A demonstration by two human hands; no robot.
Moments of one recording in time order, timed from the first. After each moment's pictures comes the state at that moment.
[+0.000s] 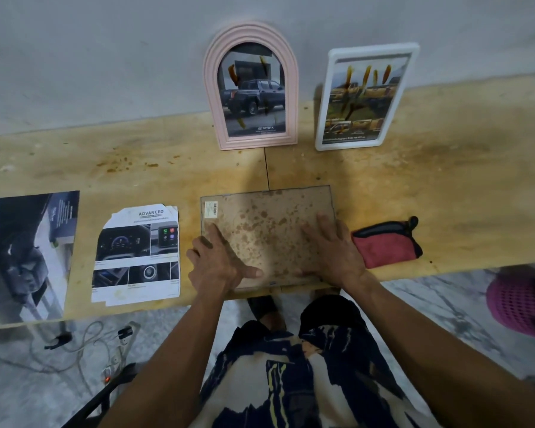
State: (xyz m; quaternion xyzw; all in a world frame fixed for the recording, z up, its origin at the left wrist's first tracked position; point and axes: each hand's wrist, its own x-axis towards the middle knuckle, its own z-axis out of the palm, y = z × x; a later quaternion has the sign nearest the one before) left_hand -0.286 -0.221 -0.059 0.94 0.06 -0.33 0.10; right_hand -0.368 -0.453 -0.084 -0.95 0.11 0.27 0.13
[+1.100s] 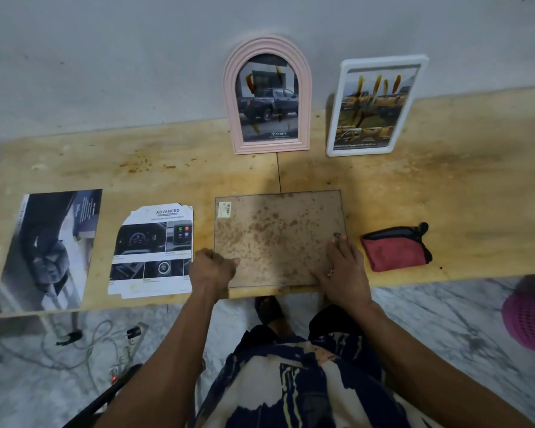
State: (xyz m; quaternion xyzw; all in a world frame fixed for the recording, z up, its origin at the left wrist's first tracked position) left_hand -0.290 -0.178 -0.075 0.87 0.25 -0.26 0.33; right_hand -0.409 -0.424 -0.083 -0.93 0.23 0.14 0.26
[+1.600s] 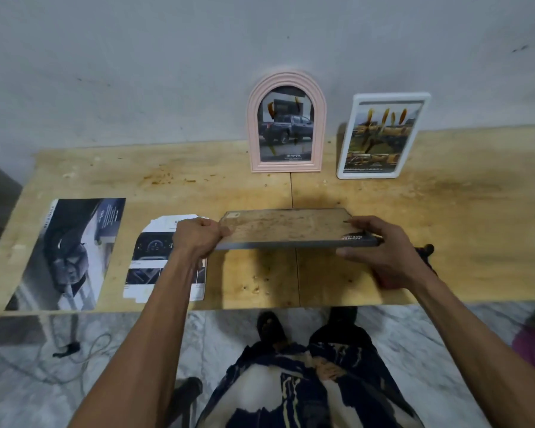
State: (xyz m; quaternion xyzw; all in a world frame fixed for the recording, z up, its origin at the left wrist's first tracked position) left_hand -0.221 -0.160 0.008 0.83 0.22 -0.21 0.46; right_hand -0.369 -0.486 0.017 -0.84 0.17 0.08 0.50
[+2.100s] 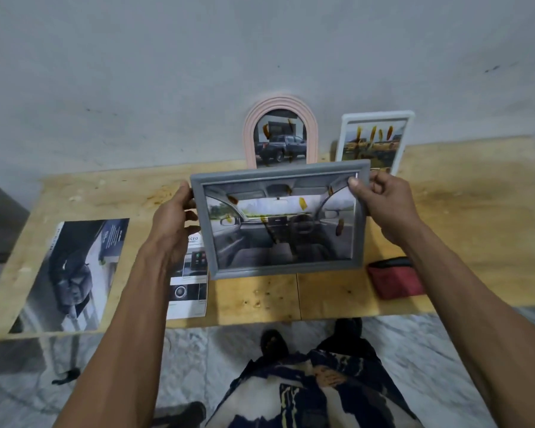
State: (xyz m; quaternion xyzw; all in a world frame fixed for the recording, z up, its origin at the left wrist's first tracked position) left_hand -0.202 -0.159 0.084 0.71 0.14 -0.17 0.67; right_hand -0.298 -0.494 0.062 -0.74 0.22 -0.10 0.63
